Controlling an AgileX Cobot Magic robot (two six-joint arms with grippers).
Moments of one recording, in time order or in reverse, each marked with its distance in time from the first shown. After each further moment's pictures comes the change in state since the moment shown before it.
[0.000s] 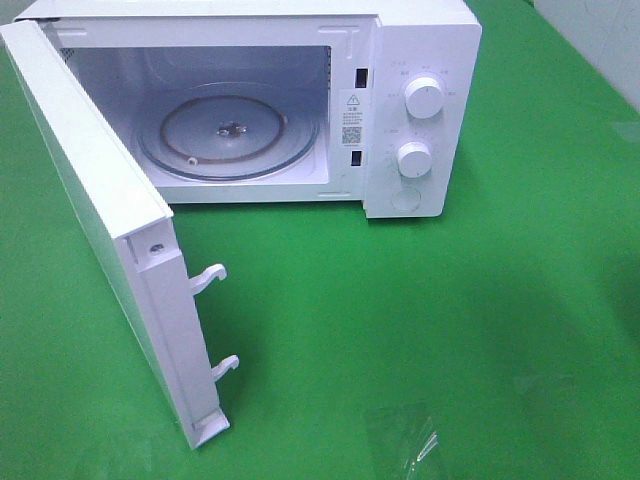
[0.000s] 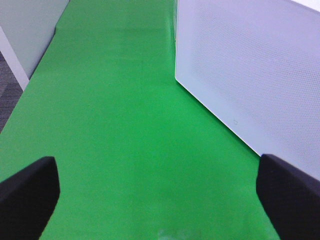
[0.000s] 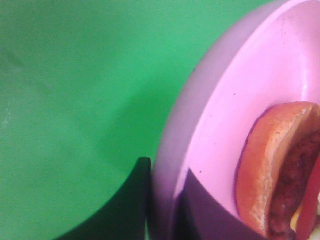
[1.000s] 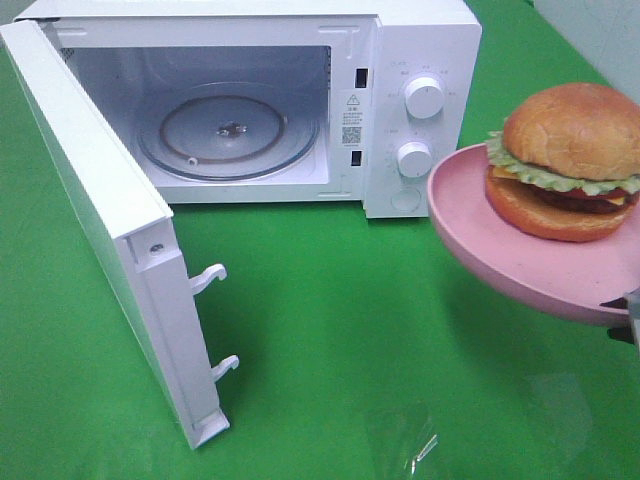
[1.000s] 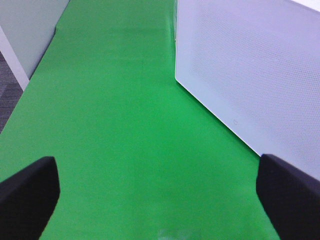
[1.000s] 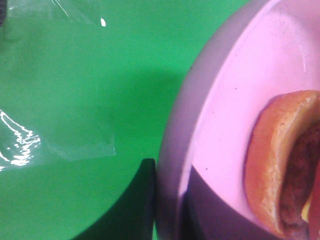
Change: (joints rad) left arm 0.000 0.000 0.000 0.000 0.000 0.000; right arm 0.000 -0.026 0.000 0.415 -0.249 -1.047
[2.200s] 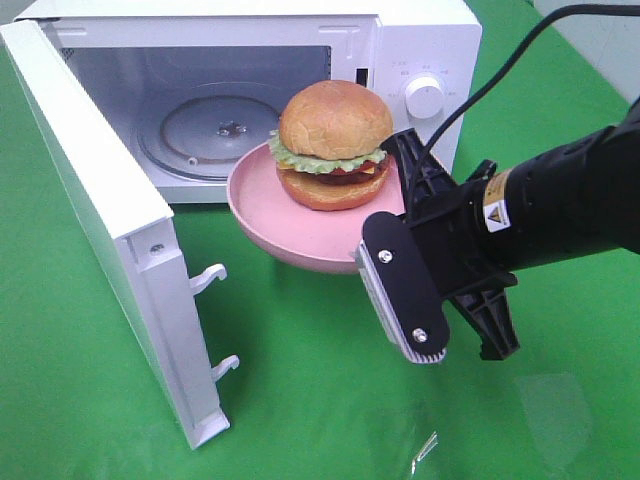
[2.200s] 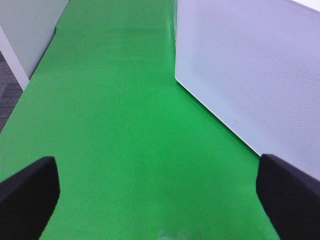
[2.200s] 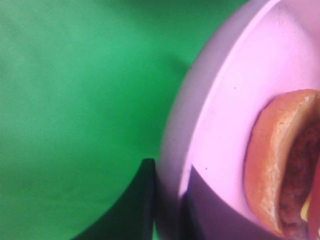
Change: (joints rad) left arm 0.000 0.000 0.000 0.000 0.000 0.000; right arm 0.000 0.667 -0.224 0.232 -0.536 -0.449
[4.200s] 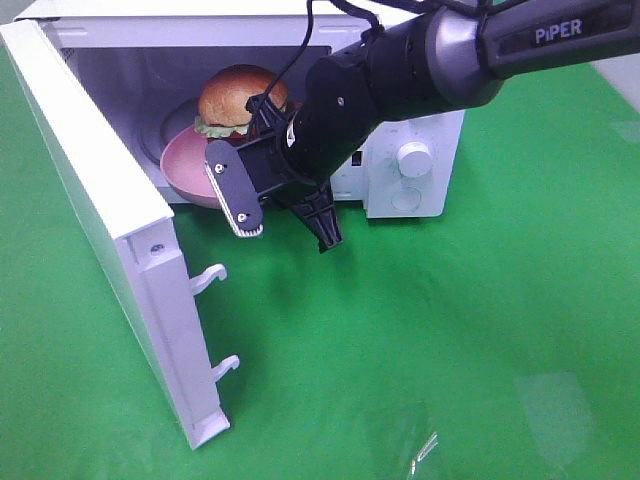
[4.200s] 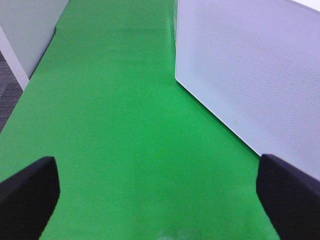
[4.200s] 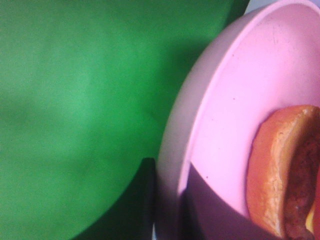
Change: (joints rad) left arm 0.000 0.000 0.000 0.000 0.000 0.000; right arm -0.008 0.679 -0.804 0.035 0.202 -0.069
